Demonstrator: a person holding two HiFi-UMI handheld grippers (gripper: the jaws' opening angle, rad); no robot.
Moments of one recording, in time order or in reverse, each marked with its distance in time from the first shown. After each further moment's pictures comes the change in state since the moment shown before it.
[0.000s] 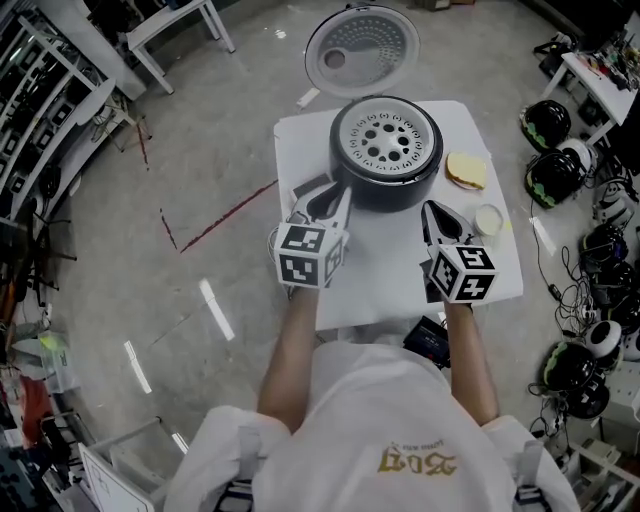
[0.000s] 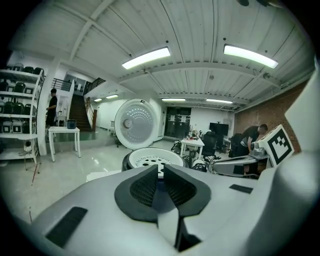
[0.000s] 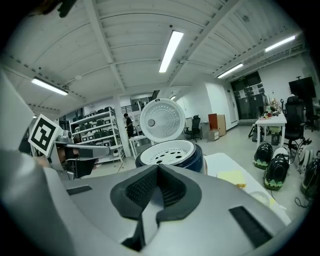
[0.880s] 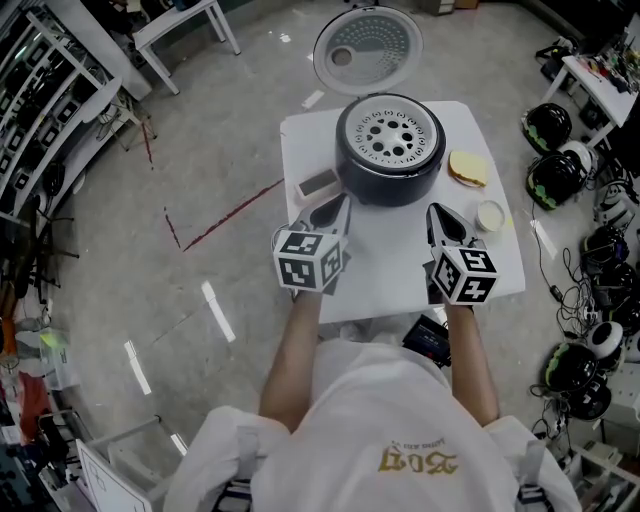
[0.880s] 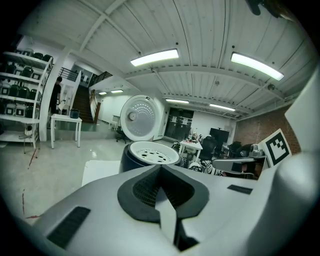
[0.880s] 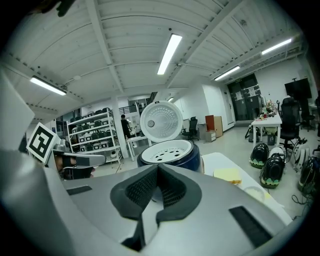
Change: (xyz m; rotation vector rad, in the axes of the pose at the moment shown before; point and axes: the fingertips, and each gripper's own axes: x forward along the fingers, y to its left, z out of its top) left arm -0.026 -0.004 -0.033 -0.112 0.003 -0.019; right arm -0.022 0.009 -0.010 0.009 -0.017 -0.034
